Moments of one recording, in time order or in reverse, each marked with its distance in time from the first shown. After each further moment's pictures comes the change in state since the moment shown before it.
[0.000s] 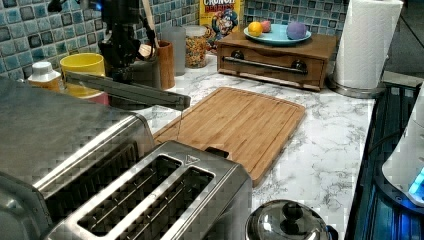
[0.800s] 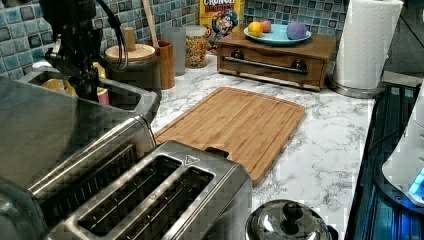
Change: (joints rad) arm 0.314 -0.019 0.004 0.084 -0.414 -0.087 0.395
